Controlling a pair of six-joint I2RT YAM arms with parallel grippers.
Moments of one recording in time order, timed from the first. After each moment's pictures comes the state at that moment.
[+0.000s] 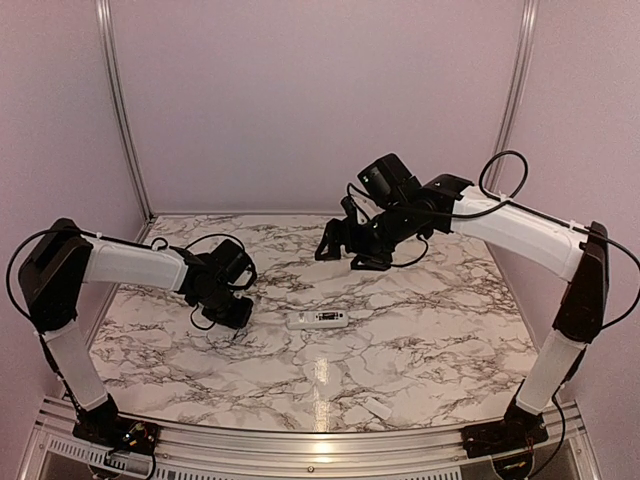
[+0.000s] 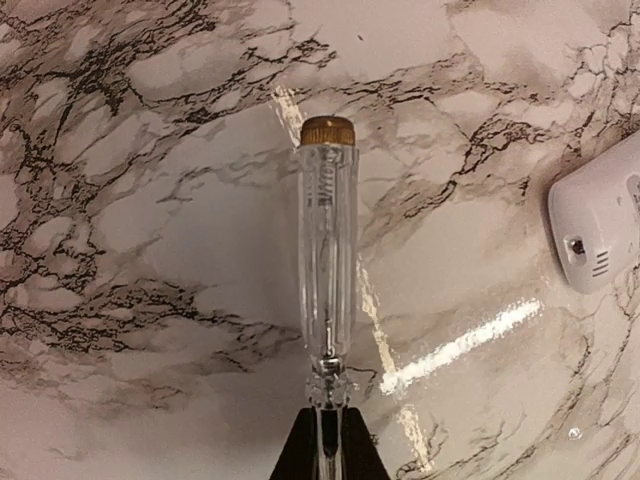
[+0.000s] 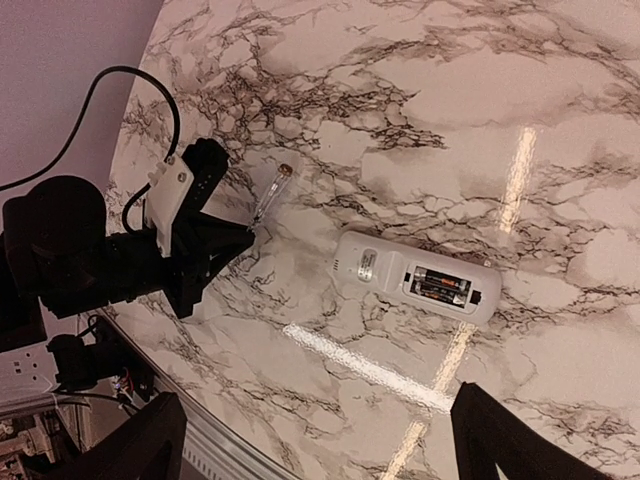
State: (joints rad) left arm -0.69 1.79 1.04 -0.44 -0.03 -0.33; right arm 0.78 1.73 1.63 -0.77 -0.23 0.67
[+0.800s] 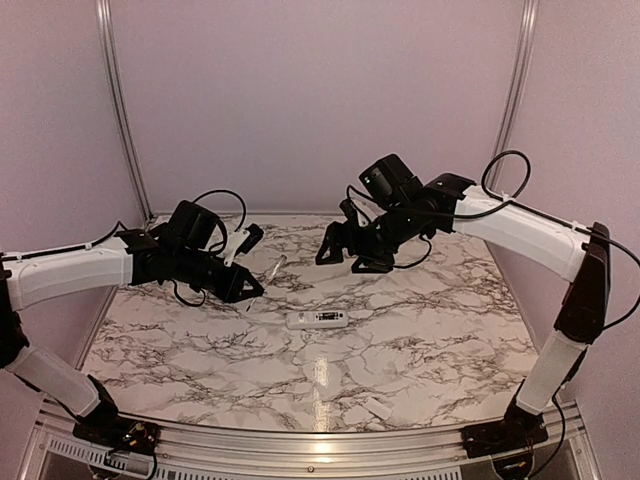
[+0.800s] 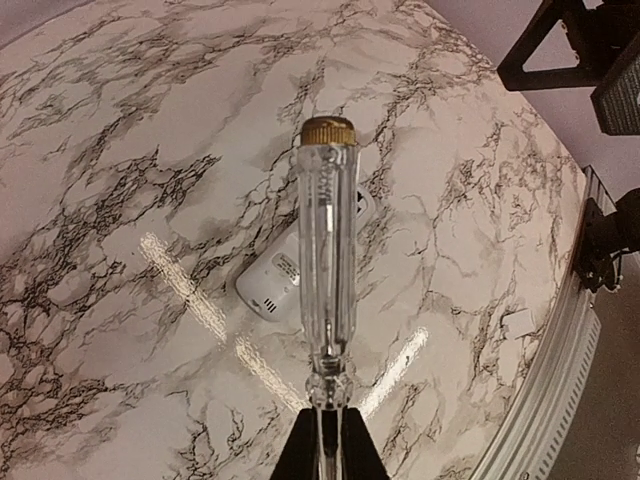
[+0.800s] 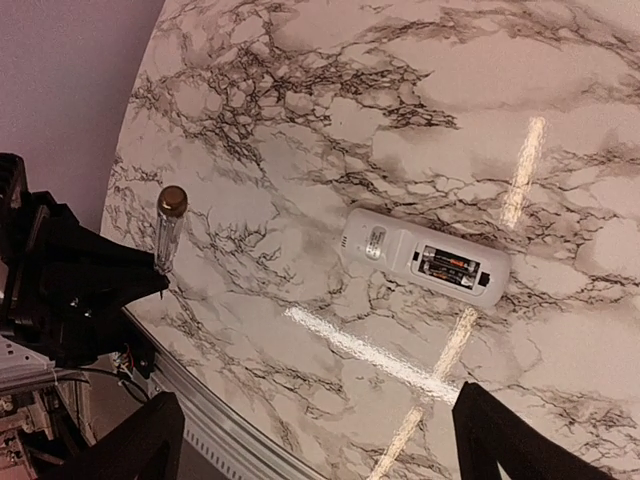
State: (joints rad) left arm -0.69 1.43 1.02 -0.37 0.32 -0.16; right arm 0.78 1.72 1.62 -0.81 -0.26 0.64
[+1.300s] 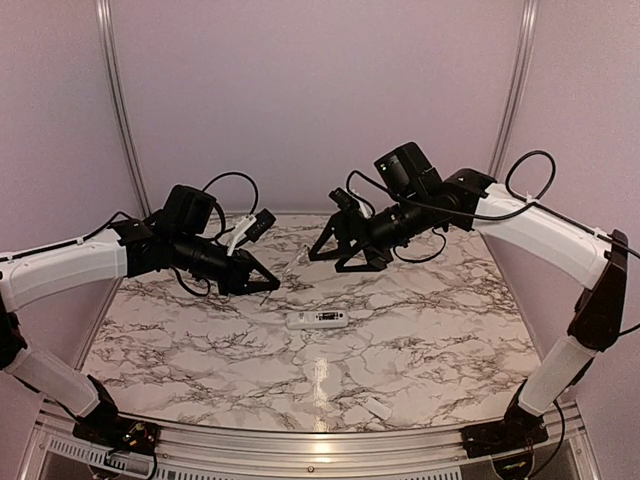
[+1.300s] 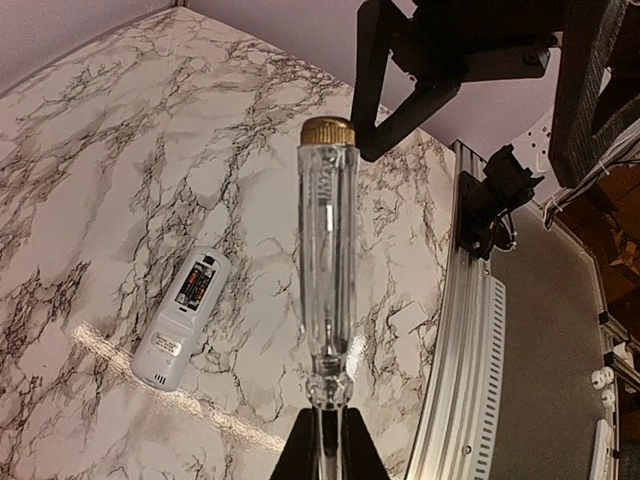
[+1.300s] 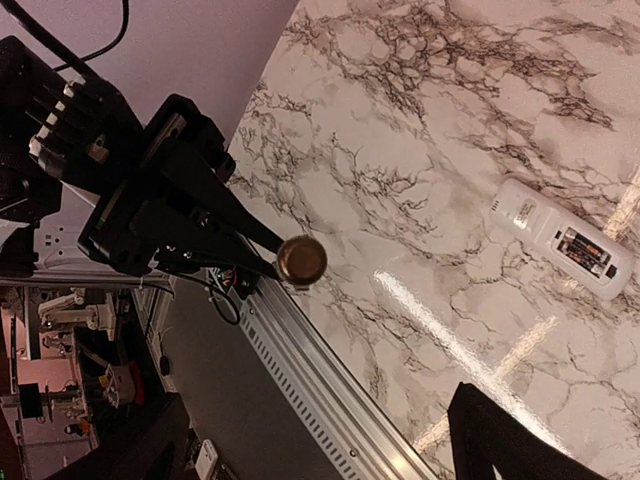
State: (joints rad) left arm -0.70 1.41 1.08 -0.34 0.65 -0.04; right arm 0.78 1.63 1.60 -0.76 -0.59 0.57
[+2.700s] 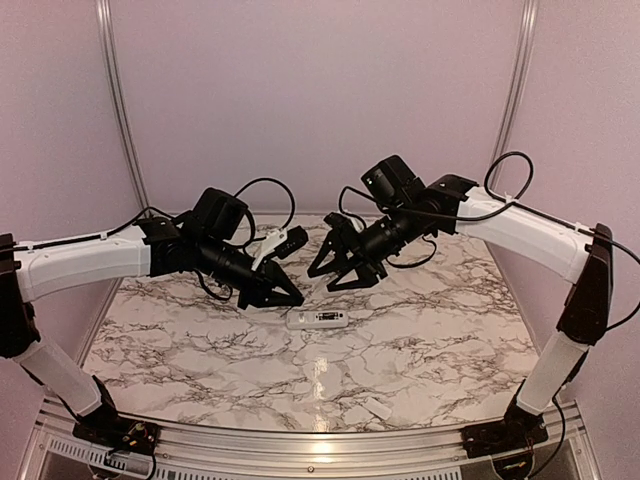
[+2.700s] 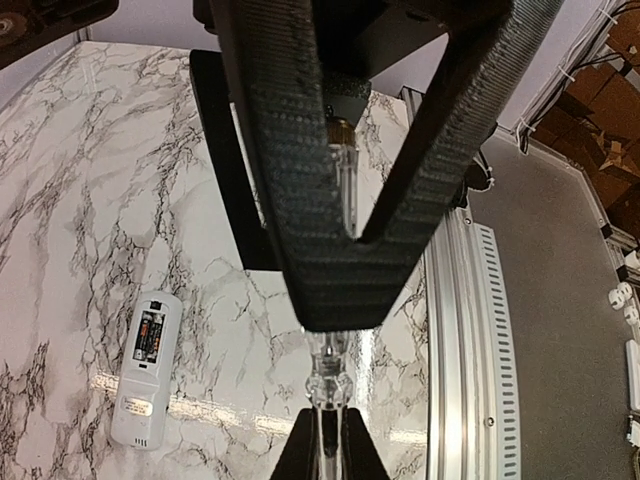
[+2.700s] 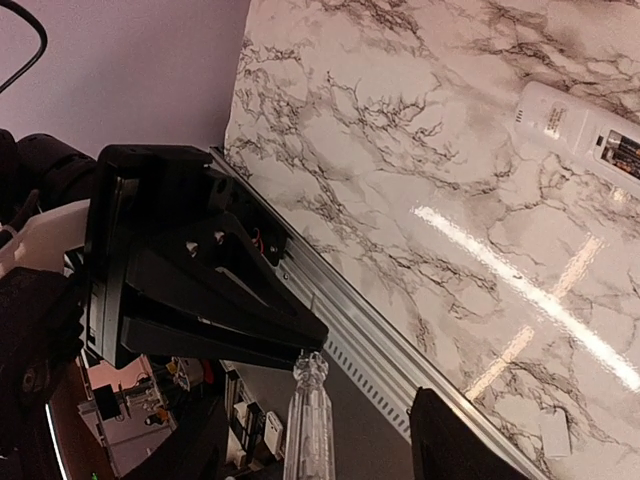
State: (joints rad) left arm -0.81 1.52 1.19 -0.38 0.69 0.21; right arm 0.78 1.70 1.60 -0.81 -0.72 0.74
